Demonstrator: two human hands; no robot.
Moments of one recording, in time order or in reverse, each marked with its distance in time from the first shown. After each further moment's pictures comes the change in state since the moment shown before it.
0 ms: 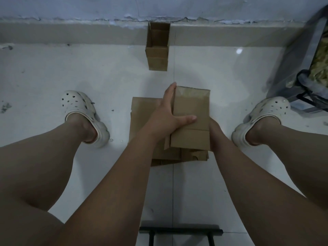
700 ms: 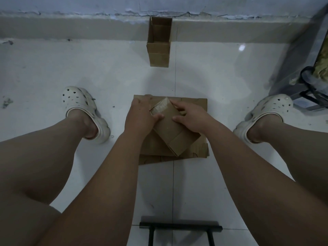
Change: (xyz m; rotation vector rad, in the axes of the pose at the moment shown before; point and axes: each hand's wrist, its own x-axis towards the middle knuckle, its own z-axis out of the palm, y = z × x) left_hand 0.006 -0.044 -0.028 0.557 0.340 -0.130; right_hand 0.004 -0.025 0.038 -1.135 -0.250 -0.479
